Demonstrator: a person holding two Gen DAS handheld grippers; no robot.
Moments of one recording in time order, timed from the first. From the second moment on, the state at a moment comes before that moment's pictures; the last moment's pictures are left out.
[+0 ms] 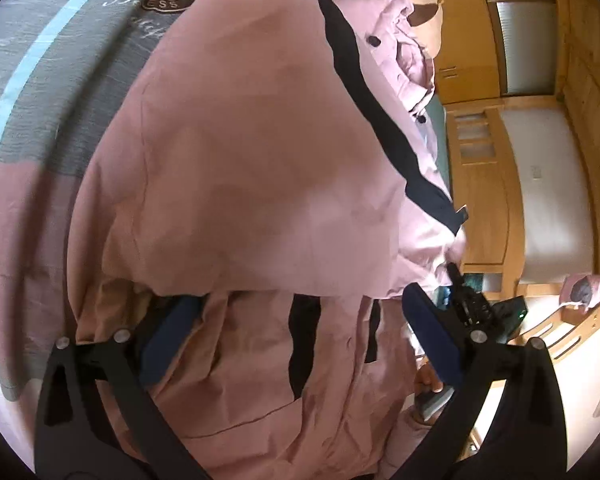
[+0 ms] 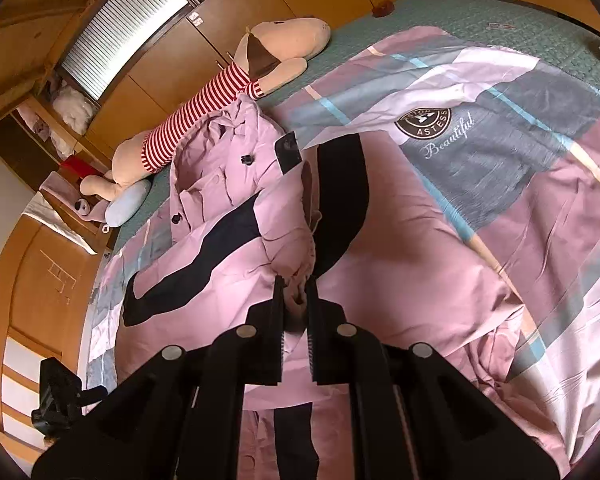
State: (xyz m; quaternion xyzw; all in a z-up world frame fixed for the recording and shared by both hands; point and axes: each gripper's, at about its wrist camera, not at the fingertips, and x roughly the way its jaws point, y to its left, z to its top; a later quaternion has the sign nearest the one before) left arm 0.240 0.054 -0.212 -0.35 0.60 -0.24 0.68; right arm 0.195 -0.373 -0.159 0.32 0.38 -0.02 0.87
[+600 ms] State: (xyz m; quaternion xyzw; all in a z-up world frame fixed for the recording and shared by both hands) left arm 0.240 0.090 -0.220 -0.35 0.59 -0.10 0.72; right arm 0.202 -0.393 -0.215 0.33 0.50 -0.11 0.79
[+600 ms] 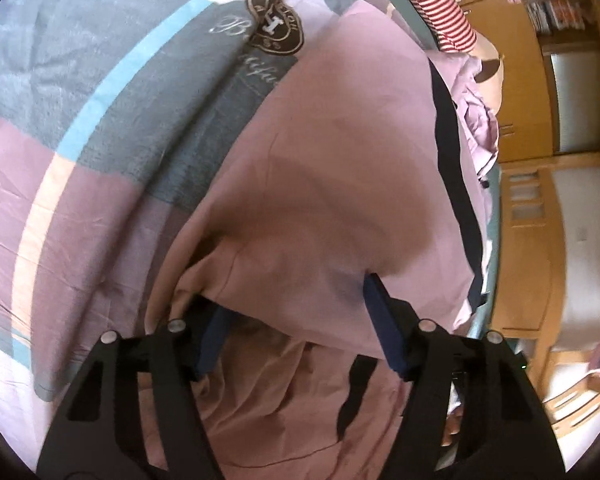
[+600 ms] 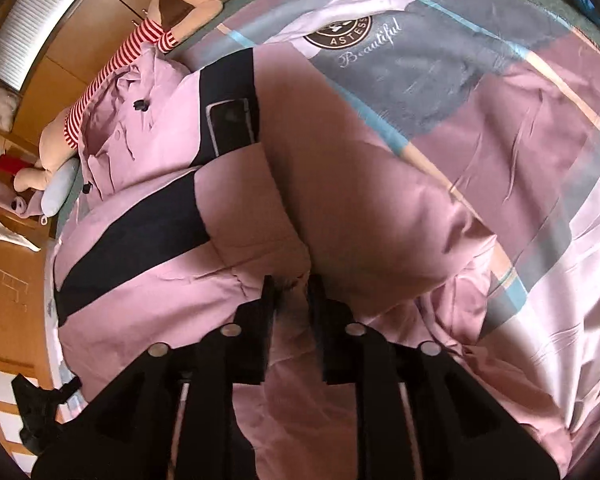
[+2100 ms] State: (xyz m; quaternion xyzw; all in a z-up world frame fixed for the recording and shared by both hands) left arm 0.199 -0.007 -0.148 0.08 0.47 0.04 0.88; right arm 0.167 -0.352 -0.148 0.18 0.35 -0.14 0.91
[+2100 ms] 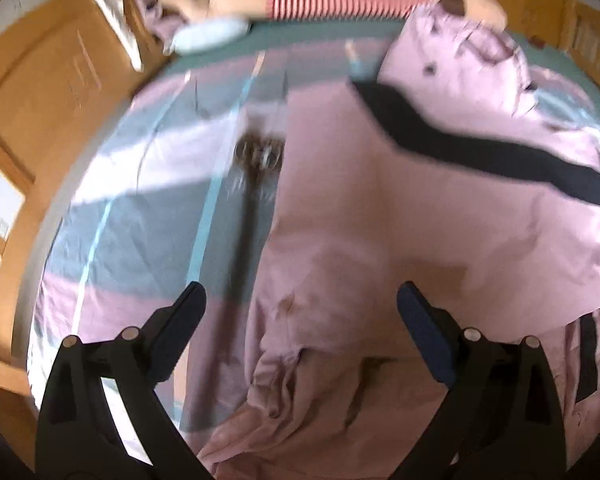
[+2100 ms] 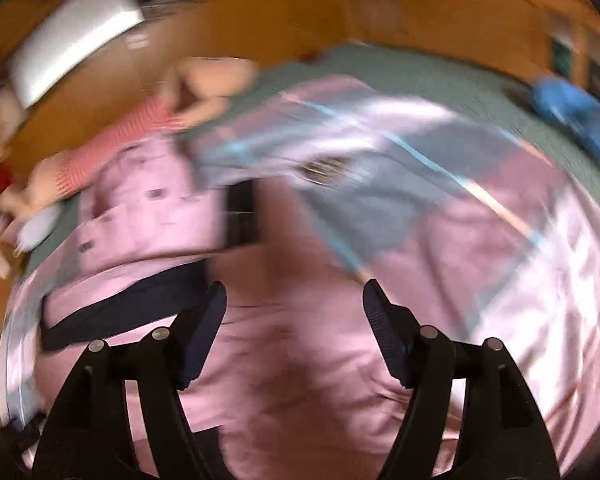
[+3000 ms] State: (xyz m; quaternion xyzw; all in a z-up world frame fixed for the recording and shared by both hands) left arm 0.220 -0.014 -0.190 0.06 0.56 0.00 0.82; right arm 0.211 -0.329 -0.224 0.09 0.51 -0.14 0.84
